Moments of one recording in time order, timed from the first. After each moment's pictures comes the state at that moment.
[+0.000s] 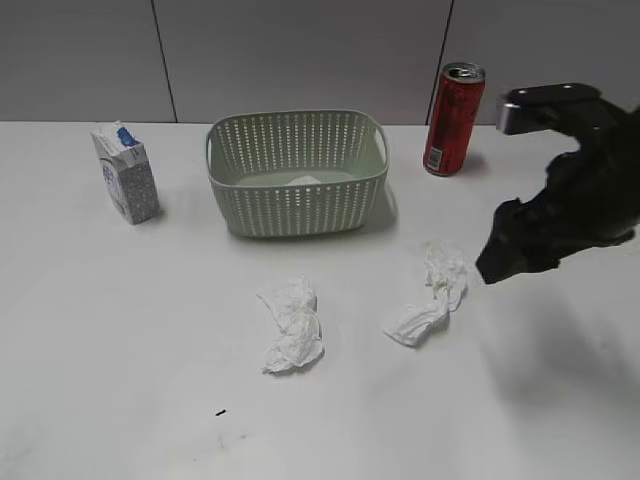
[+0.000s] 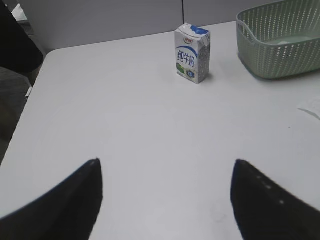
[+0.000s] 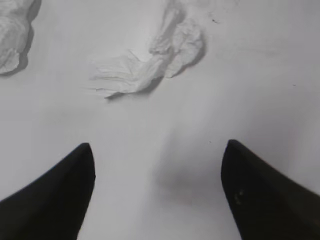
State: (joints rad) left arm -0.05 0.00 -0.51 -0.18 1.04 0.22; right arm 0.32 1.53 -0.94 0.25 0.74 -0.25
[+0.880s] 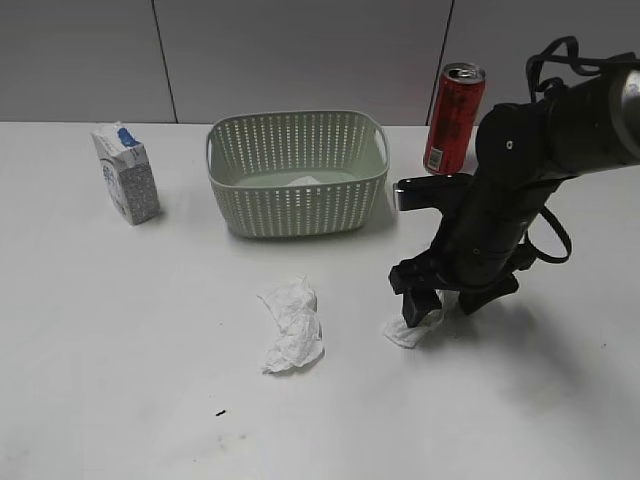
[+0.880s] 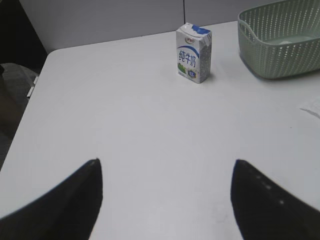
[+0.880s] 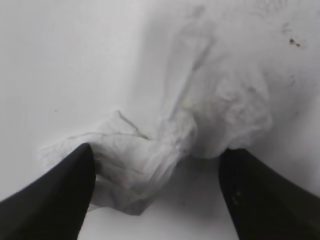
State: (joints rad) left arm -0.05 0.00 -0.51 -0.17 1.04 0.22; right arm 0.47 2.01 -1.12 0.12 0.62 0.08
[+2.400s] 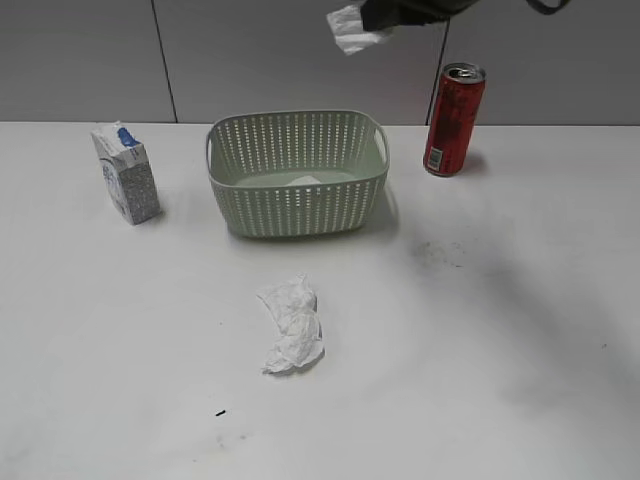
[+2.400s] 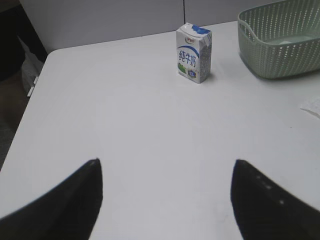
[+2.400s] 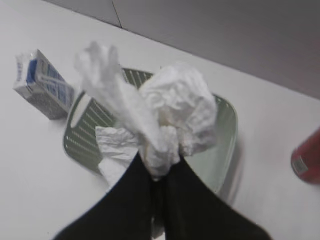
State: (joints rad) left arm -0.05 0.00 -0.51 -0.17 1.04 0.22; right arm 0.48 1.77 -1.53 0.30 0.51 -0.18
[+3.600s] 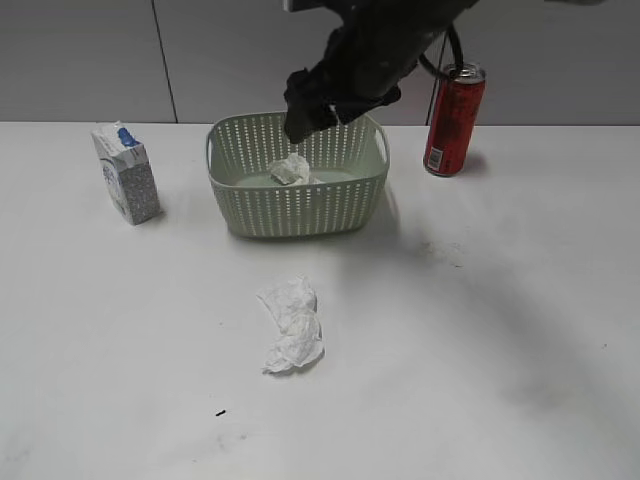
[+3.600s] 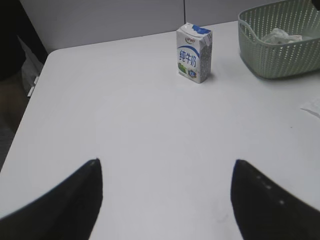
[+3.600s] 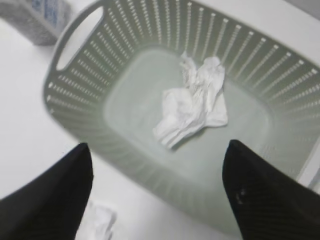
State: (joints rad) left arm -0.05 0.00 -0.51 -0.17 1.04 0.22; right arm 0.55 2.10 -1.78 0.25 0.74 -0.26
